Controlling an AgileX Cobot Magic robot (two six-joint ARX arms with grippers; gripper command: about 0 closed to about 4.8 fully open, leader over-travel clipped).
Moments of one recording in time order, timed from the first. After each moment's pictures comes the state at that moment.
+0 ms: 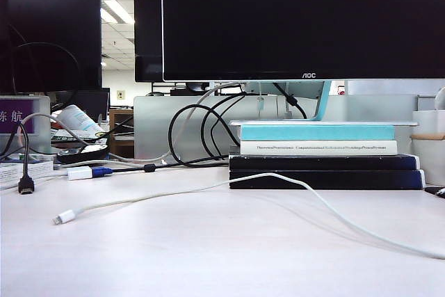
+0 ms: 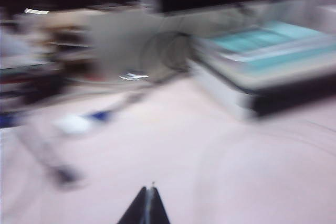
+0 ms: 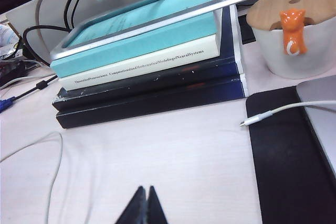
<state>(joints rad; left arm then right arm) -0.40 0.00 0.09 -0.11 -0.07 0.08 -0.02 0.01 0.01 -0.14 -0.25 0.34</state>
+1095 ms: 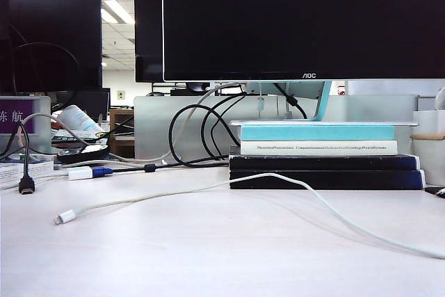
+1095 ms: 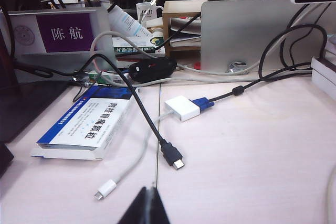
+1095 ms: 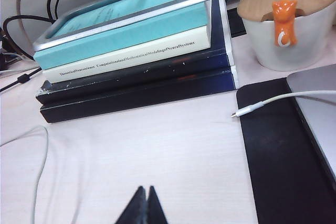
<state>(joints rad) -0.03 0.00 0.01 -0.02 0.00 0.08 0.16 0.00 0.01 -0.17 -0.03 0.34</state>
